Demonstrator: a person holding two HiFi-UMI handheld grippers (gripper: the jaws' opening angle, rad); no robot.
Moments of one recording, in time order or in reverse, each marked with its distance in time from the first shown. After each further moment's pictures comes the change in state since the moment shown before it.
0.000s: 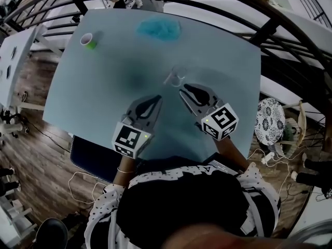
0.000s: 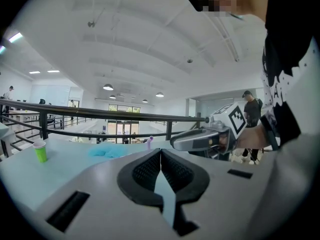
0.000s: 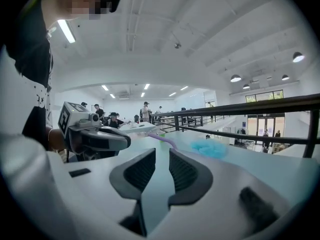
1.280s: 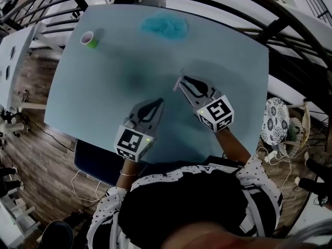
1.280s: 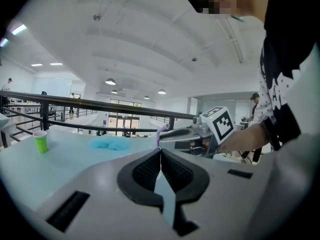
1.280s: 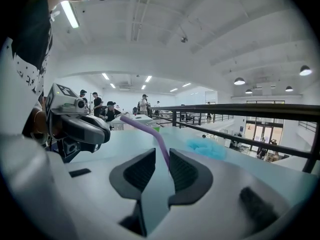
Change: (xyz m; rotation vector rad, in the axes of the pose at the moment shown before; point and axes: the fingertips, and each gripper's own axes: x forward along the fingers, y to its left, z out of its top) left arm 0.002 0.036 -0.024 -0.052 0.037 -0.005; right arm 0.069 -0.030 -0.016 -0.104 0.064 -0.038
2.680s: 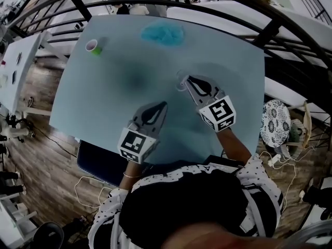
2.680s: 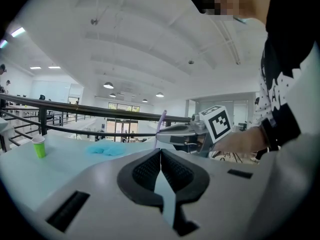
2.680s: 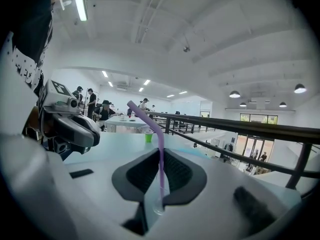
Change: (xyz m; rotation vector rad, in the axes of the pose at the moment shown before) left arm -0.015 -0.038 0.028 0.013 -0.041 -0.013; right arm -0.043 -0.008 0.041 -0.094 -0.052 -0.097
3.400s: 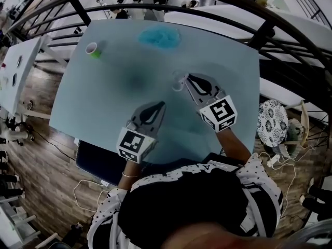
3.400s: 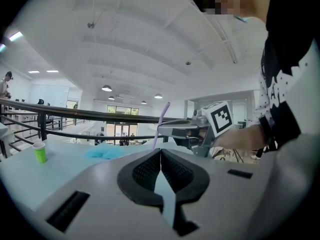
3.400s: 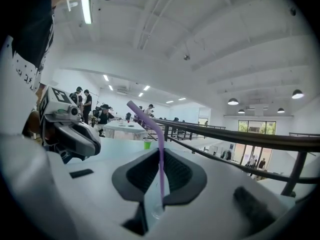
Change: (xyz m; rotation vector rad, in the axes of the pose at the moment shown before) left arm -0.007 -0.011 0.006 0.030 -0.014 -0.001; right arm -0.022 0.001 0.027 -0.022 -0.070 -0.024
